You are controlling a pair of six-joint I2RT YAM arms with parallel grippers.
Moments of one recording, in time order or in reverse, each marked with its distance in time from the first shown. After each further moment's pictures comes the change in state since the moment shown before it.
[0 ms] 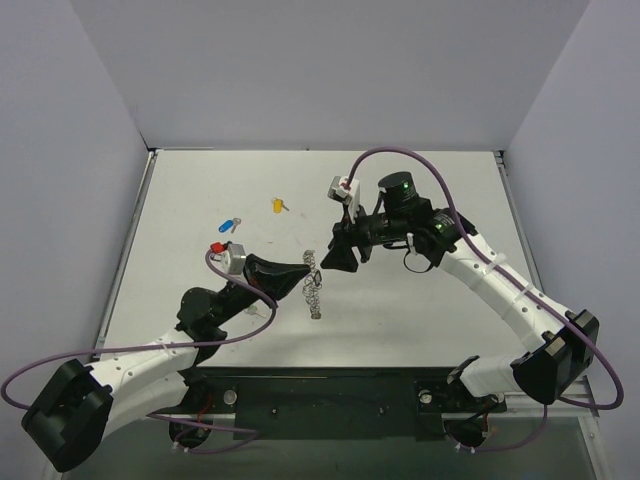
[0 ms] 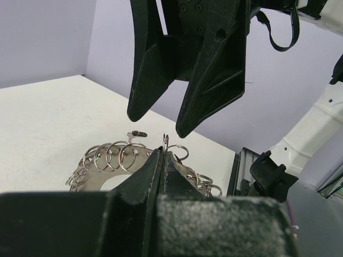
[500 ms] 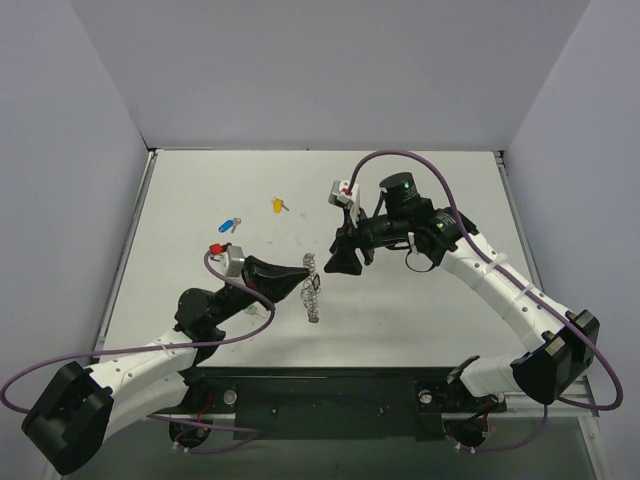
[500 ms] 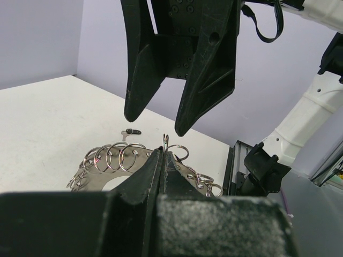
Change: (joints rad) left arm 0.030 -0.011 -0.010 0.019 0.077 -0.006; right arm -0.014 0.000 0.000 -0.041 -0.065 -0.102
